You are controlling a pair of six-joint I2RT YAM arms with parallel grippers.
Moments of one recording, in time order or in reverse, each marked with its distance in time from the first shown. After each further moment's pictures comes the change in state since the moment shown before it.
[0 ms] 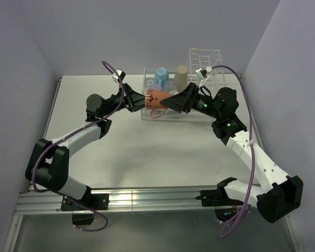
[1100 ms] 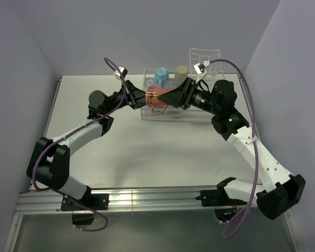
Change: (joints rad) left arm -0.020 0.024 0.058 -0.052 -0.023 0.038; right arm 0.042 0.035 0.144 -0.221 0.109 -0.102
